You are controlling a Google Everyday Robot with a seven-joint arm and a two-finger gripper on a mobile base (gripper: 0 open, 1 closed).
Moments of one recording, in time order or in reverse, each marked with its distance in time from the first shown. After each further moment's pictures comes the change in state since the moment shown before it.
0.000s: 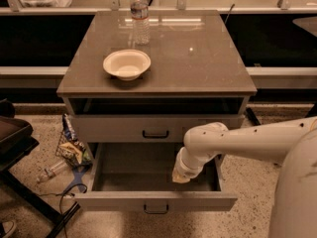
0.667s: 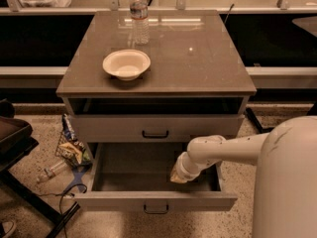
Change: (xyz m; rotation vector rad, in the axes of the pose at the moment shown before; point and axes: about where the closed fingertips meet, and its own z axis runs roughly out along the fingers) arm 0.012 -0.033 0.070 0.055 -0.100 0.040
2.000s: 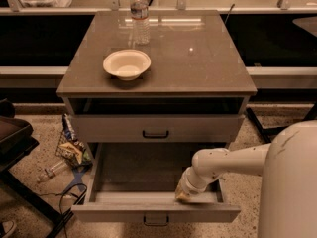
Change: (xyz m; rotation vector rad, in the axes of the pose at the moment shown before) arm 0.030 0.056 0.013 -0.113 0.027 0.054
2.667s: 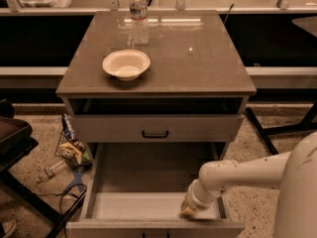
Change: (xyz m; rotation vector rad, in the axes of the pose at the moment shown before) arm 0.023 0.052 -0.008 -0.035 0.019 0.044
